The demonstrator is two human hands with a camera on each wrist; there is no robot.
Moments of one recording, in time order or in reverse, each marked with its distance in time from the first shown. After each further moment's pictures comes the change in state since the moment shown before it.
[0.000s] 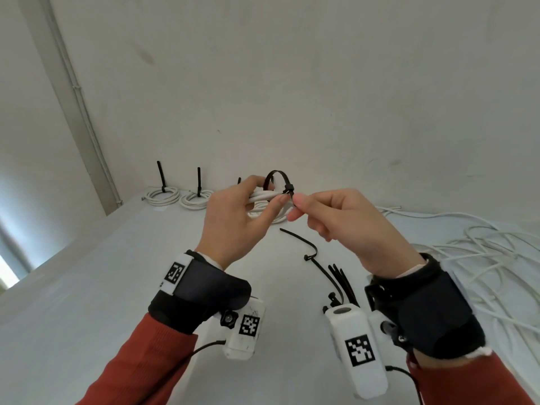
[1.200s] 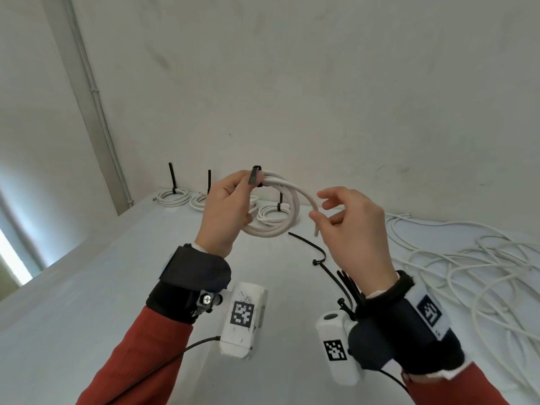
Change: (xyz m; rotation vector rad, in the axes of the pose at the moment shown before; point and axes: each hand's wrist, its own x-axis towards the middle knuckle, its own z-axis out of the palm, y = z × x) left_hand 0.016 0.003 -0.018 -0.633 0.001 -0.554; right_hand 0.009 0.028 0.019 -0.475 0.445 -0.215
